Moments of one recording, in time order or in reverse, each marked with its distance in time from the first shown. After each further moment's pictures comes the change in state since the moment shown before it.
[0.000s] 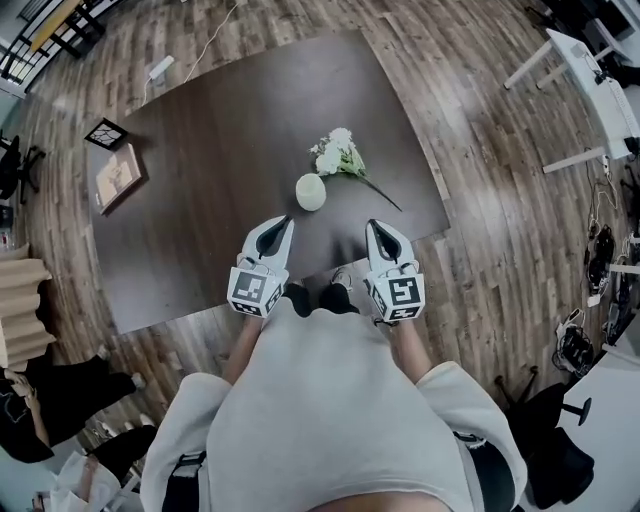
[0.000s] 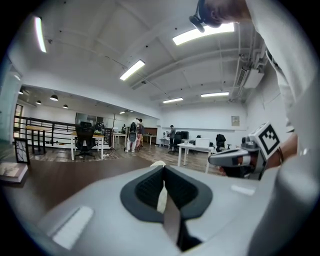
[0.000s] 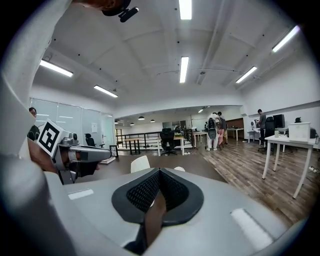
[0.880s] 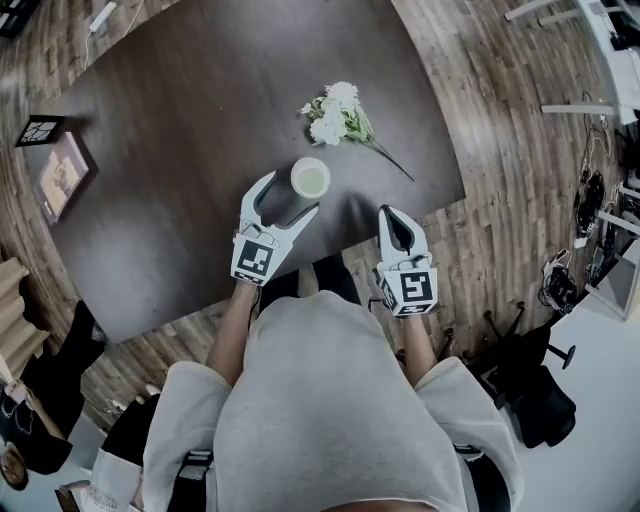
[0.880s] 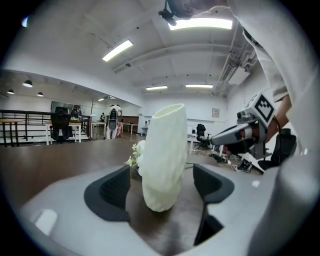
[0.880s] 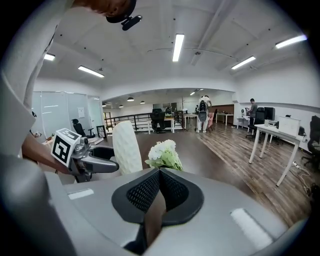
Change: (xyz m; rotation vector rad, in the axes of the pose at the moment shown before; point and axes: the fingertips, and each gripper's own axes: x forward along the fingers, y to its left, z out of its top) left arm 0.086 0.033 -0.127 0.046 0.130 -0.250; right arm 0.048 -0.018 -0.084 0.030 0.243 -0.113
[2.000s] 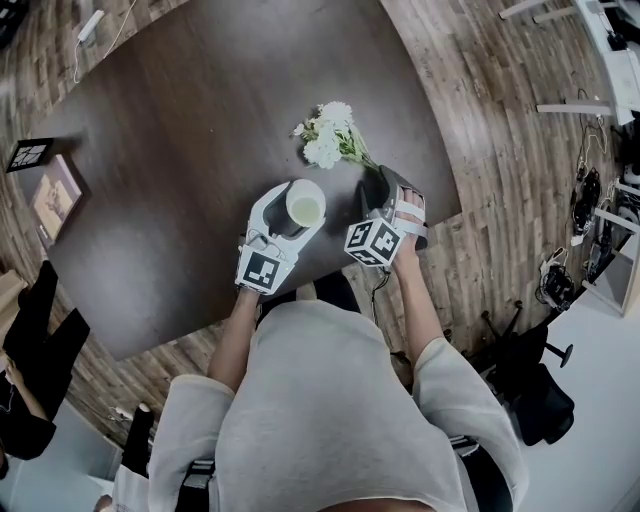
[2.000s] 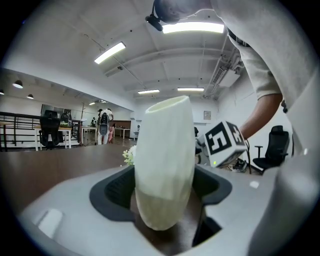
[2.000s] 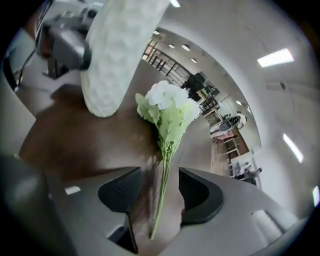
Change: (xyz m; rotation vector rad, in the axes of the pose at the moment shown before) left arm 0.037 -0.005 0.013 0.035 -0.062 -0.081; right arm 0.123 -0.057 -0.057 -0.878 0.507 -0.143
